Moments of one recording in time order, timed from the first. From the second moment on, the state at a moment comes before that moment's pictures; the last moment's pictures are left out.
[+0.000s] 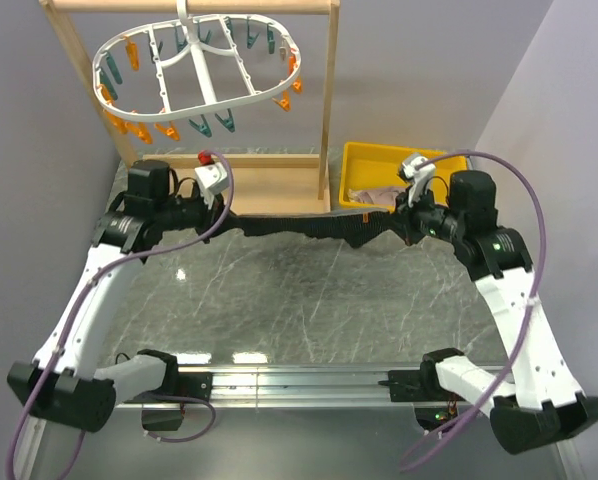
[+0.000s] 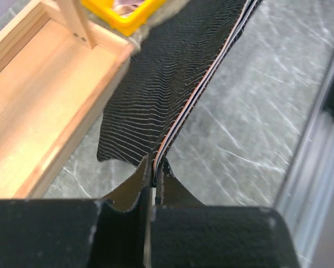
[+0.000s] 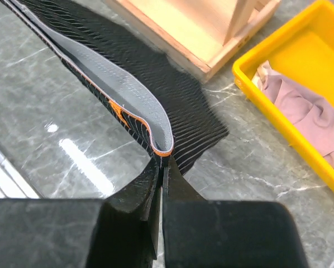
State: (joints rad) left arm -0.23 1.17 1.25 -0.65 0.75 0.34; right arm 0.20 1.03 1.25 -0.76 -0.48 -0.25
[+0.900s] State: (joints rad) left arm -0.20 1.72 1.15 -0.62 0.58 0.32; right arm 0.40 1.64 1.13 -0.61 -0.25 -0.08
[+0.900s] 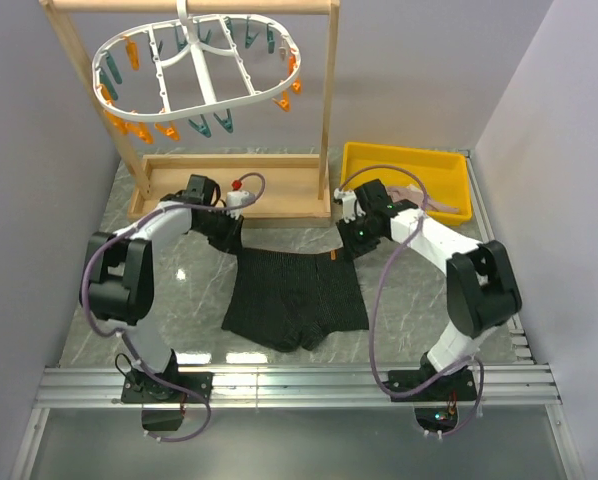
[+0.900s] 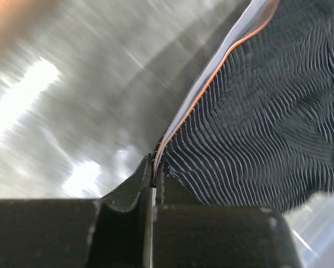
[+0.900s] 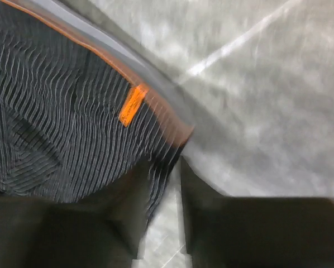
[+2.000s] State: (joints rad) left arm -0.09 1.26 0.97 -0.67 0.44 0.48; right arm 0.39 1.12 1.15 -0.60 -0.31 -0.13
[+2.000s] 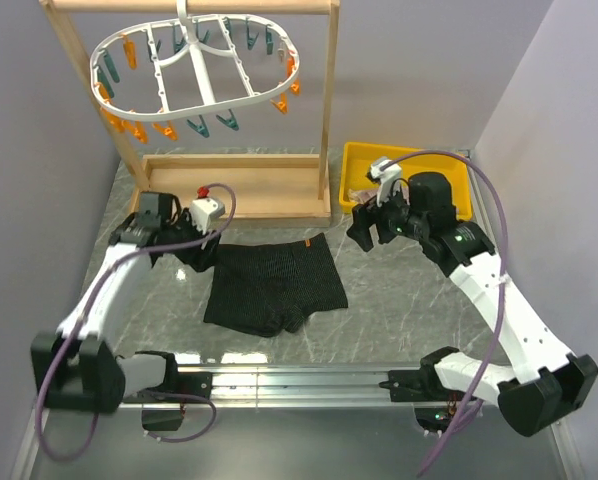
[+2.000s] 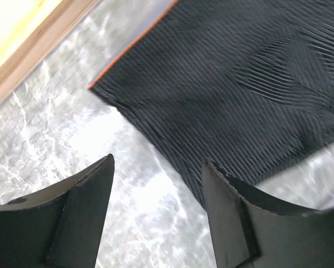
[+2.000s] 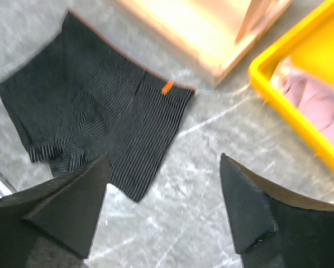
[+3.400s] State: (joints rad) left arm -0.05 0.99 1.34 -0.22 0.06 -0.34; right arm 0.83 1.67 1.60 0.17 -0.21 0.03
